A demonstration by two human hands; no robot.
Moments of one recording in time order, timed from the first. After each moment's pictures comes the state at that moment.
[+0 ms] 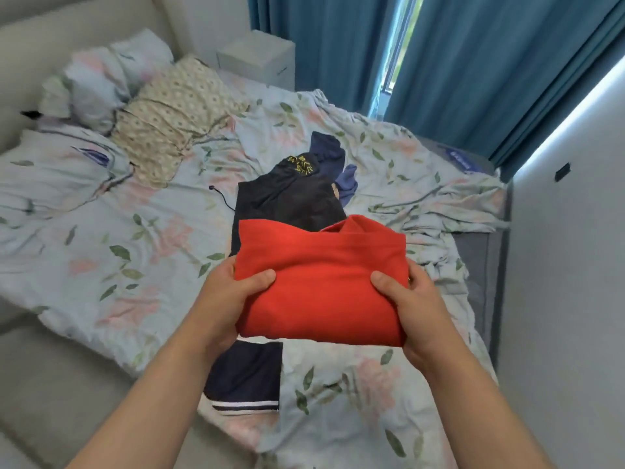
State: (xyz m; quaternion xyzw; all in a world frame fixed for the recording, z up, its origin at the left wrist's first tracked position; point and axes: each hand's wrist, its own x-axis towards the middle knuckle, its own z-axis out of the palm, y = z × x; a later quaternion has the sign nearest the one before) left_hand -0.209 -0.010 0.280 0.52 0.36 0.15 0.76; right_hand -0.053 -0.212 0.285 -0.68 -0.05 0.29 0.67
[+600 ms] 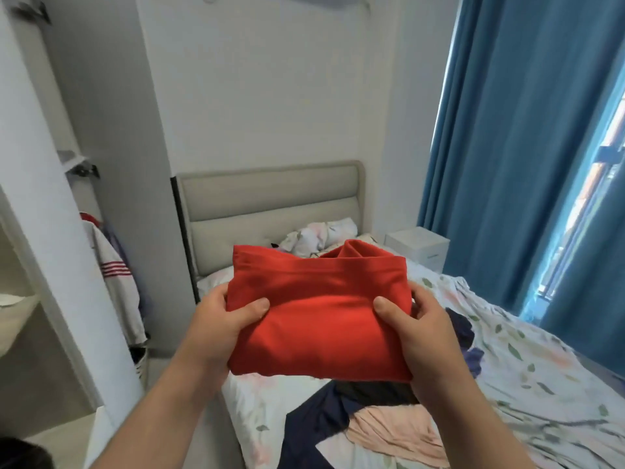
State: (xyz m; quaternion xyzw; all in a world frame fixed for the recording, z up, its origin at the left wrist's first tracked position) left_hand -0.404 -0.147 0.515 0.52 0.39 0.52 0.55; right_hand -0.161 -0.222 0.510 -0.53 -0.41 0.32 0.67
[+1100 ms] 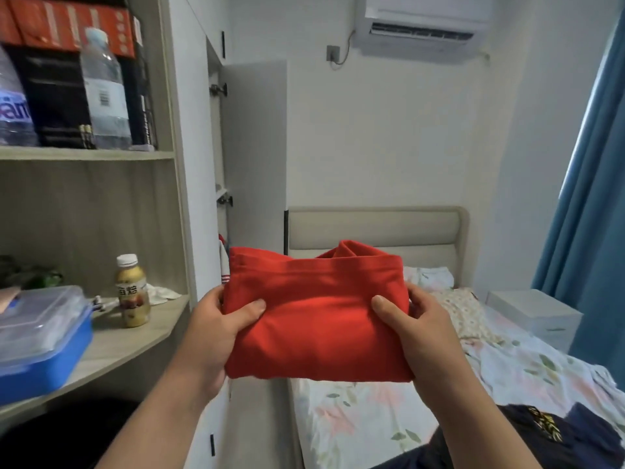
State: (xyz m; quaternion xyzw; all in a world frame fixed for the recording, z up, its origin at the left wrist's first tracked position) left_hand -0.551 -0.176 0.562 0.44 0.42 0.67 0.43; right_hand -0.298 -0.169 0.572 -0.41 -0.54 0.39 0.62
